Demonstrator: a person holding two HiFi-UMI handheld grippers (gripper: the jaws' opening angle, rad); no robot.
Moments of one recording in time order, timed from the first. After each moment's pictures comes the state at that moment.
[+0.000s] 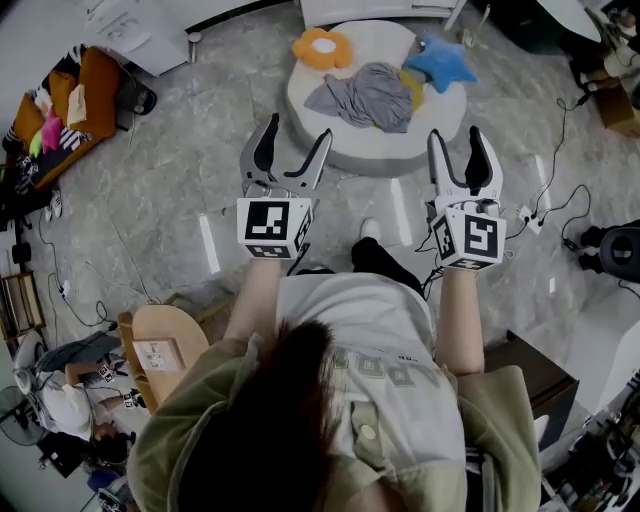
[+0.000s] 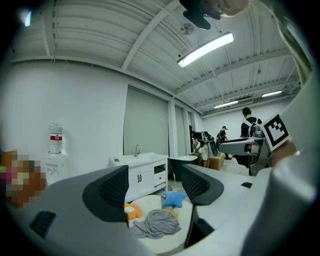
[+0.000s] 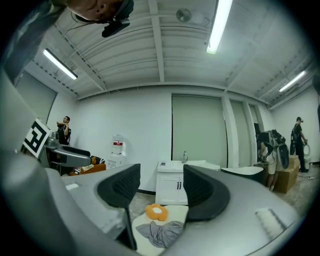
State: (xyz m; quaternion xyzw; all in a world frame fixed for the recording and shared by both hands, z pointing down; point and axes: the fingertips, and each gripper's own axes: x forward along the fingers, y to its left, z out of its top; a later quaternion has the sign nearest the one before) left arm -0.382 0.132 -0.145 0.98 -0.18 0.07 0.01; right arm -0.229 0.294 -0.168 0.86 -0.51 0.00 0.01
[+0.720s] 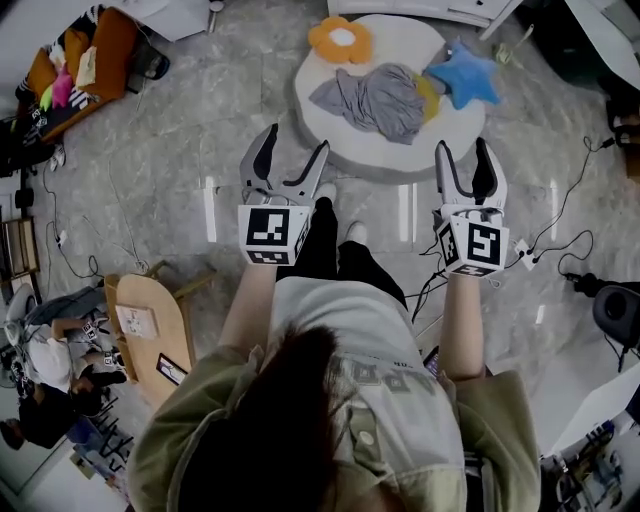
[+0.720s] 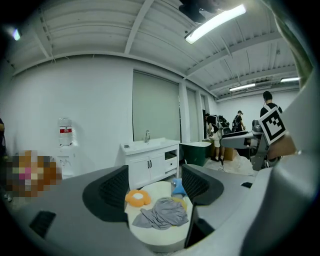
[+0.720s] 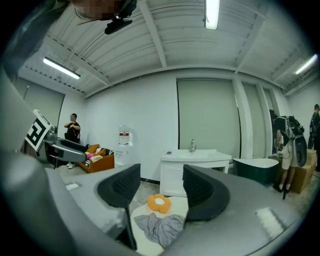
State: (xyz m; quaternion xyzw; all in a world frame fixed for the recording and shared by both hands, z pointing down) left arm -0.296 0.110 -0.091 0.95 -0.26 0.15 0.03; right arm -0.097 0.252 -0.108 0.81 -0.58 0.06 0.04
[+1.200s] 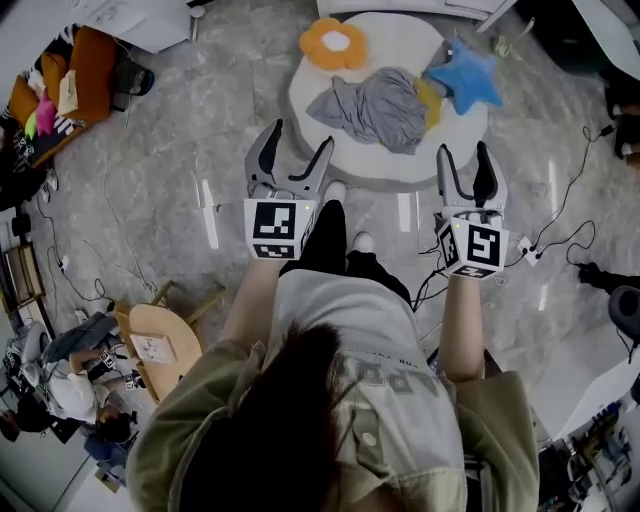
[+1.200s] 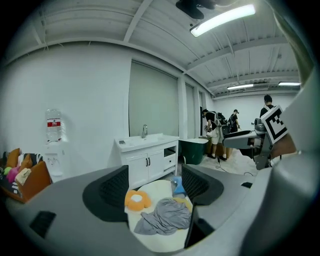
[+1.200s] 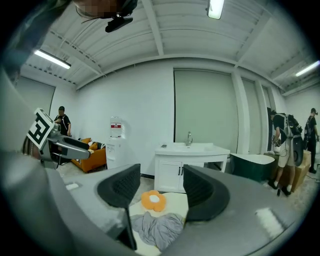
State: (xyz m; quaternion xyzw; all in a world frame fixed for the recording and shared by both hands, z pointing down) left arm -0.241 0.002 -0.049 0.96 -0.22 0.18 0.04; right arm -0.061 0.163 -0.069 0.83 -0.55 0.09 0.07
